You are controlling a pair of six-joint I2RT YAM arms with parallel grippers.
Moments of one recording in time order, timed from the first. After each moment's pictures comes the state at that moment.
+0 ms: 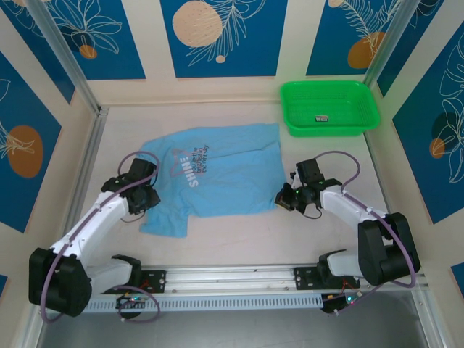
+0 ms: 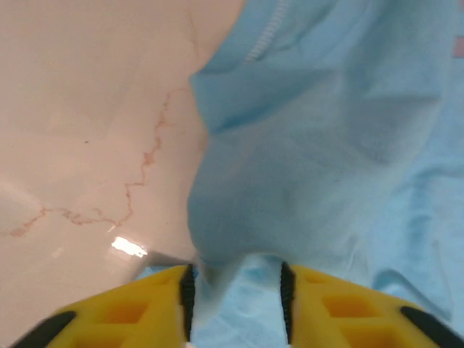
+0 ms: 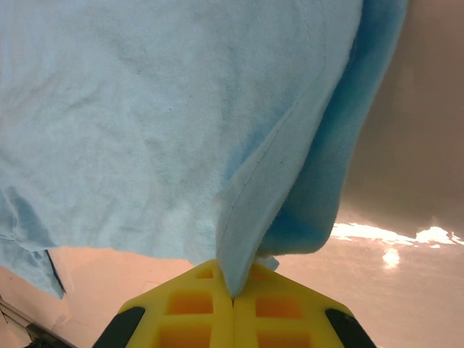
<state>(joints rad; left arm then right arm) -0.25 1.15 0.80 -0.90 -0.21 -0.76 0.25 1.31 0.64 -0.49 -0.43 0.68</state>
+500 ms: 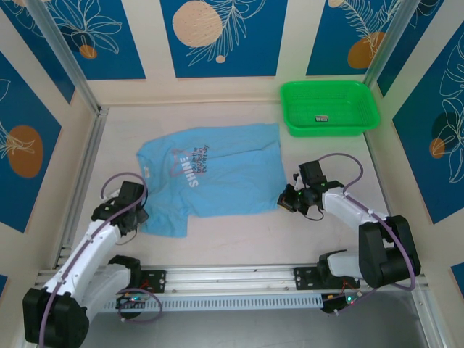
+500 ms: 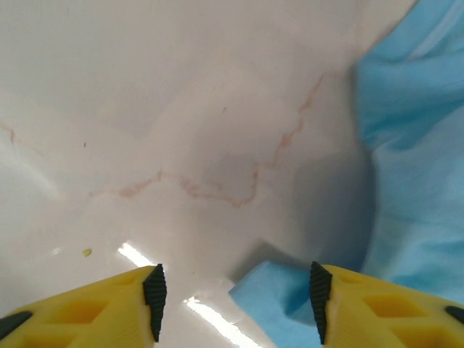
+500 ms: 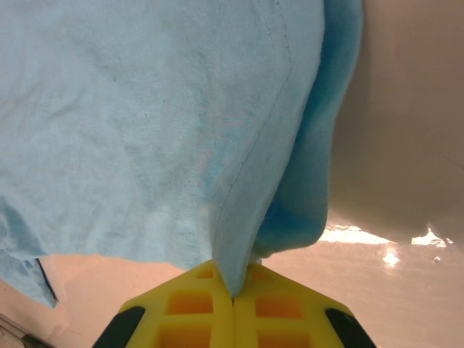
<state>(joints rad) -0.21 0.87 0.55 -0.92 -0.34 -0.87 0.23 1.29 0.62 -0.49 -0.42 0.68</state>
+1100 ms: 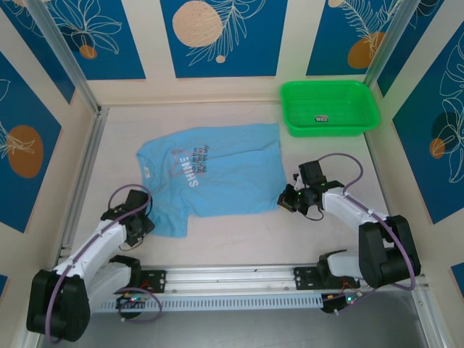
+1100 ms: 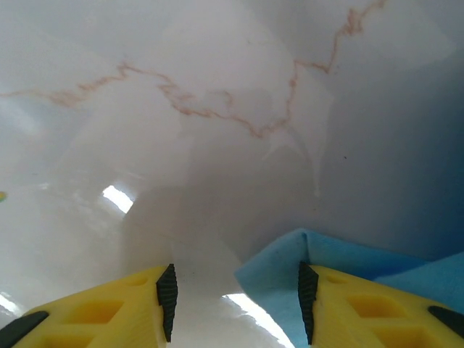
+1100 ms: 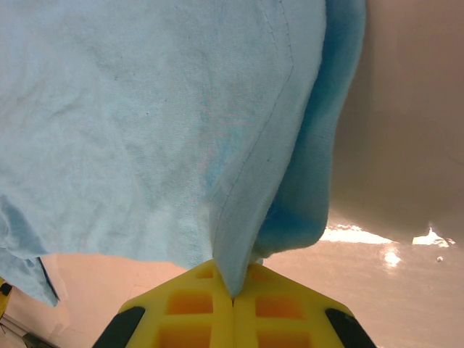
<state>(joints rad) -0.20 0.97 0.41 -0.79 -0.20 -0.96 0.23 1.29 0.62 -0.49 -0.42 0.68</state>
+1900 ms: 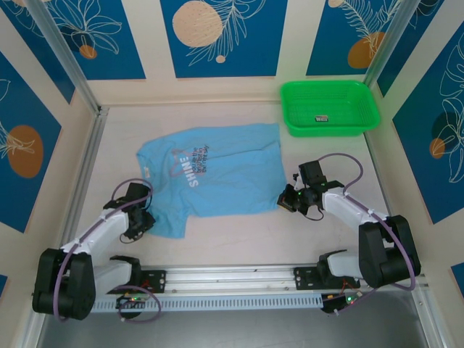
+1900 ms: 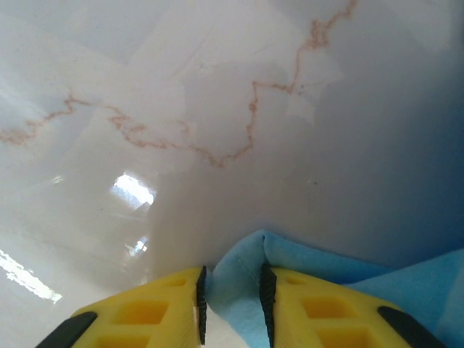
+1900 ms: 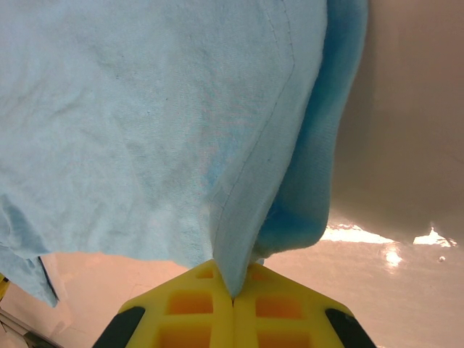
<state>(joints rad) -0.15 1.12 0.47 -0.75 -0.15 -0.86 0.23 1.29 0.62 -0.49 -0.42 0.68</state>
